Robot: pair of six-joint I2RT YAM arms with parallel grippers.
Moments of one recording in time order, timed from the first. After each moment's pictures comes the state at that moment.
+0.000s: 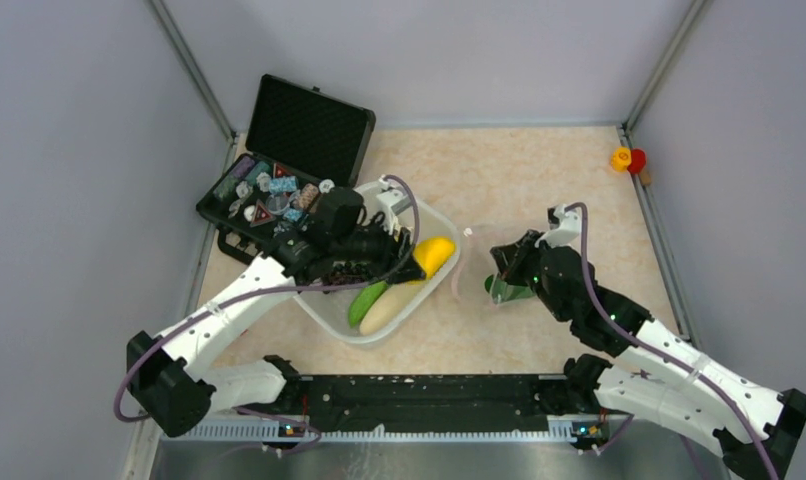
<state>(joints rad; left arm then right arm) -0.62 1.16 1.02 -0.44 0.55 -0.24 0.87 0.68 0.67 -0.31 0.46 0.74</state>
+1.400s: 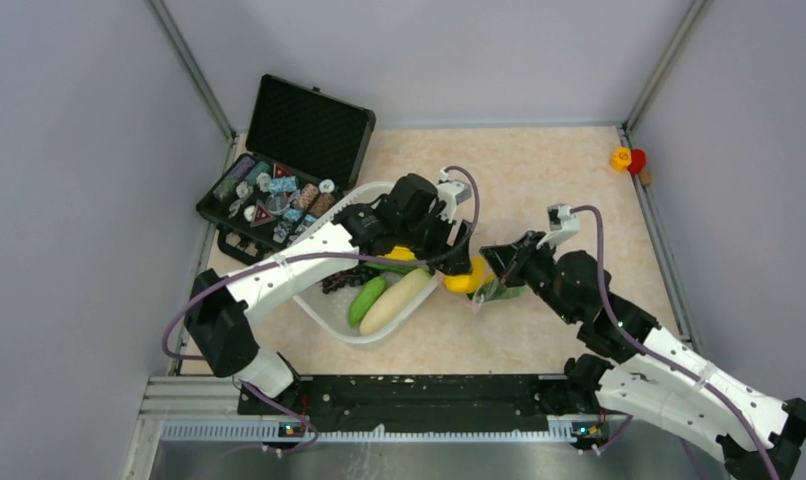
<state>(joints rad) -0.86 1.55 1.37 -0.55 0.32 -0.34 0.87 0.65 0.65 -0.17 0.28 0.70</state>
